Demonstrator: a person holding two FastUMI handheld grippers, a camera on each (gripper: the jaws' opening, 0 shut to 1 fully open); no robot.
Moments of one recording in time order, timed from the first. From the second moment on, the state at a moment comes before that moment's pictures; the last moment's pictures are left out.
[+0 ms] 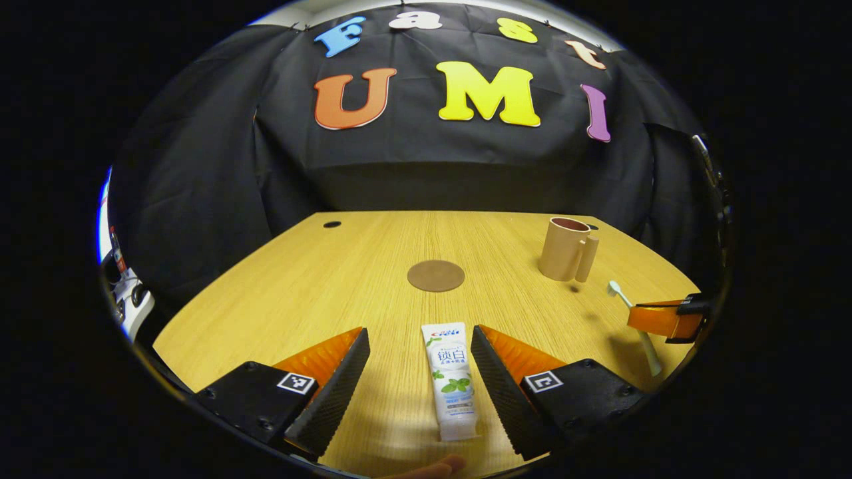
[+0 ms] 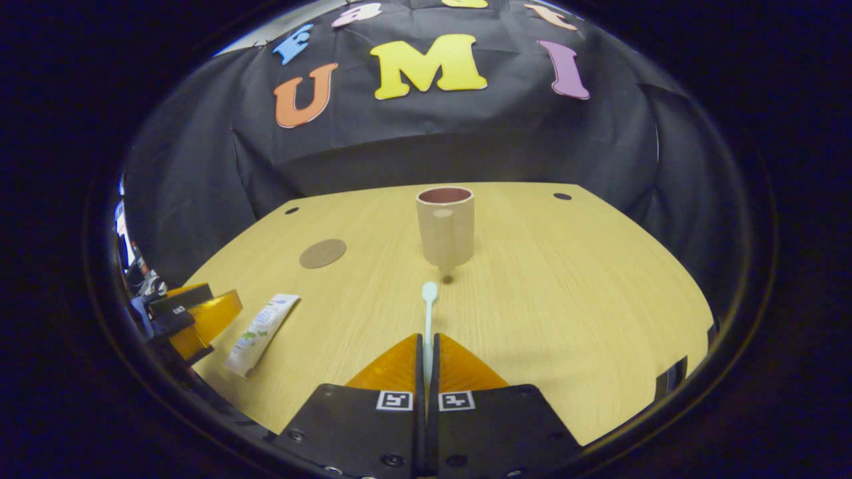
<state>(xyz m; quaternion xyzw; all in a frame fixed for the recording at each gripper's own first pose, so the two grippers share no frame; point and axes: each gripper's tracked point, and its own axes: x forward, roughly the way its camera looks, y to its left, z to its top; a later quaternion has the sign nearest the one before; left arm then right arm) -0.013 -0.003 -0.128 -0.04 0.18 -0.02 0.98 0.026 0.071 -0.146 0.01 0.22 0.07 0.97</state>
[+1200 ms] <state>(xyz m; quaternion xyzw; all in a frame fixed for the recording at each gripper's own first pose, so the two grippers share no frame) -0.022 -0.011 -0.164 -0.03 0.29 -0.02 0.96 0.011 0.049 -0.092 0.01 0.14 0.09 0.99</state>
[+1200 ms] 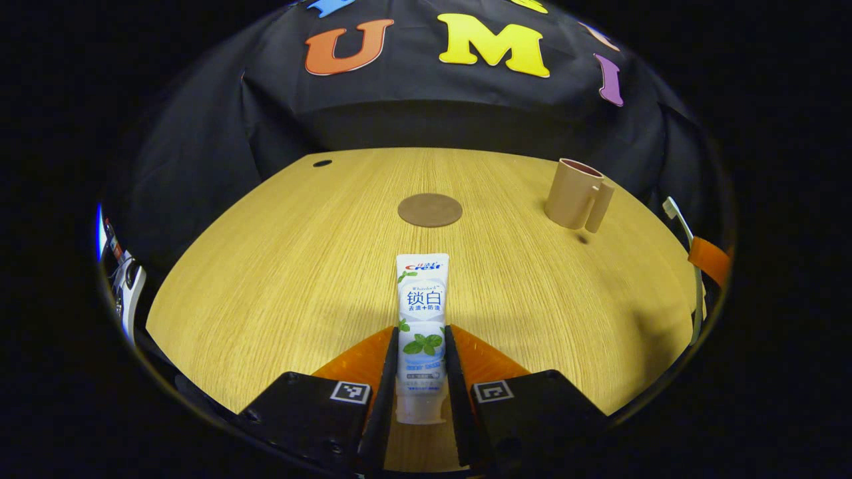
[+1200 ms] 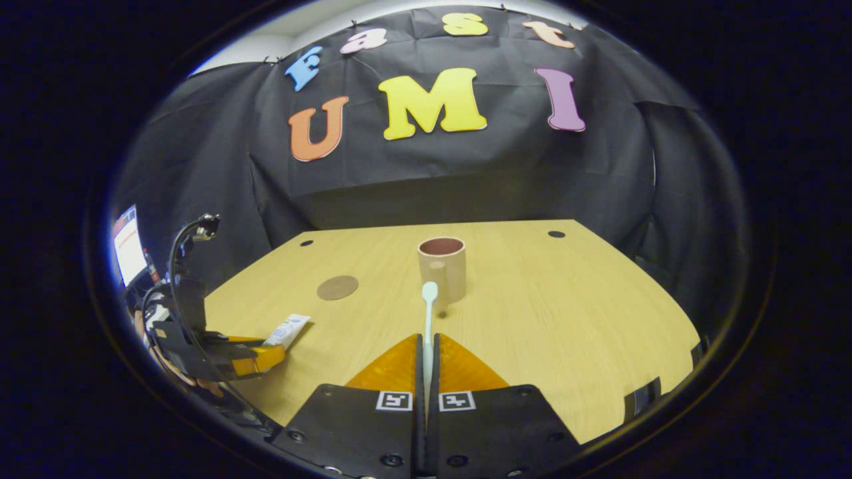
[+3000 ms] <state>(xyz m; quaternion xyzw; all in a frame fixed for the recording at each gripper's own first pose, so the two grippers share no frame) 0.048 -0.057 -0.100 -0.04 0.13 -0.09 0.99 0.286 0.096 0.013 -0.02 -0.04 0.17 0.98</state>
